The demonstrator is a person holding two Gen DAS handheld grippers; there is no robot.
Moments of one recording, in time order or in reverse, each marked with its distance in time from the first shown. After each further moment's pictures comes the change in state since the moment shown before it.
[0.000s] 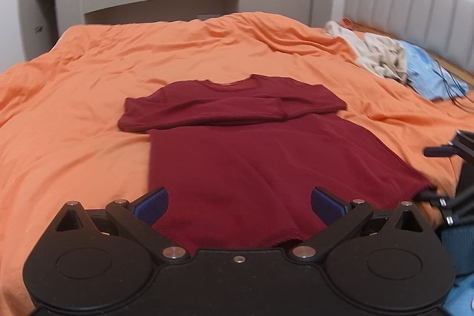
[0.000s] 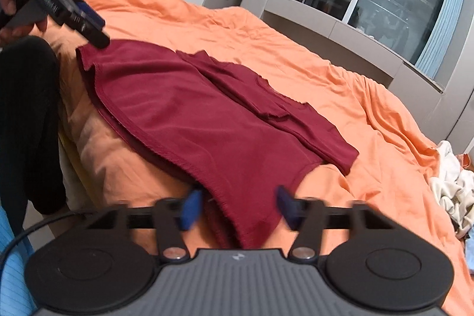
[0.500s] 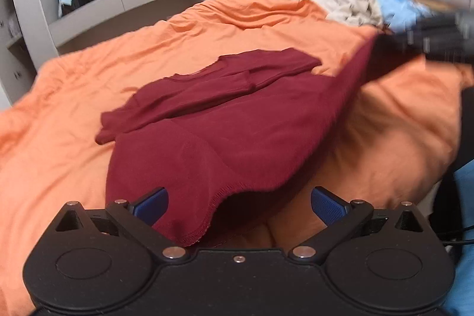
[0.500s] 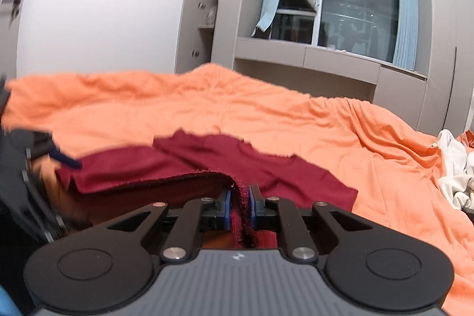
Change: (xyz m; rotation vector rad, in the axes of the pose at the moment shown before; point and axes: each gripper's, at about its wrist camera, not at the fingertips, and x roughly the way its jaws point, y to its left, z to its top) left arm 0.026 -0.060 -0.021 0.250 0.053 0.064; right arm -0.009 -0.061 0.066 0.277 -0.217 0.007
